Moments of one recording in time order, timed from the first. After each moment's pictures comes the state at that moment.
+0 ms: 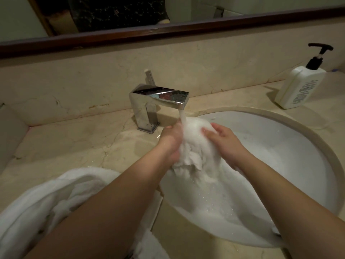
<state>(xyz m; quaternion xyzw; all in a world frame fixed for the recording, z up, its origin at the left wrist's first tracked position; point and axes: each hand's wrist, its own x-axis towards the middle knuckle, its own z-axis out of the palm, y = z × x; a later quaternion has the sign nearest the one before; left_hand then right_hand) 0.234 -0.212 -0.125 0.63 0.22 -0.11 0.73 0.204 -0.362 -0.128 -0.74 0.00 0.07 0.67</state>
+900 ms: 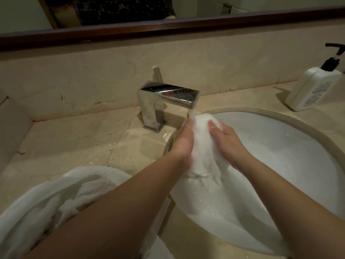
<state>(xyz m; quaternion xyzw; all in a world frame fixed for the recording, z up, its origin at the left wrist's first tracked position) 0.229 -0.220 -0.144 0.58 0.28 -0.14 0.75 0.217 -0.343 -0.134 -0.79 0.00 0.01 0.61</state>
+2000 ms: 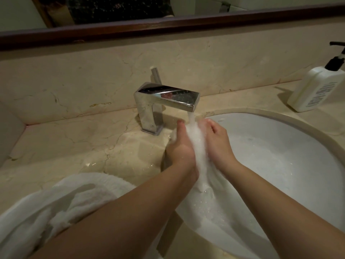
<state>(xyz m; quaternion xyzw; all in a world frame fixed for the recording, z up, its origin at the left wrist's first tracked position) 0.216 -0.229 -0.139 0.58 0.40 -0.04 0.71 0.228 -0.309 -0.141 -0.76 0.06 -0.05 0.65</state>
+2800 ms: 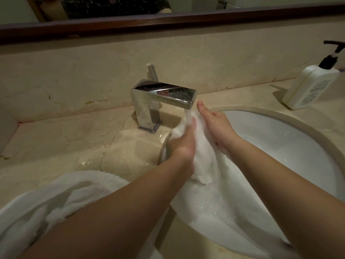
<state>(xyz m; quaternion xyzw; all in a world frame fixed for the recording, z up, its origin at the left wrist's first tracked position) 0.214 -0.233 -0.126 0.64 0.33 -0.10 0.69 0.257 -0.325 -0.120 -0.77 0.07 0.03 0.63</state>
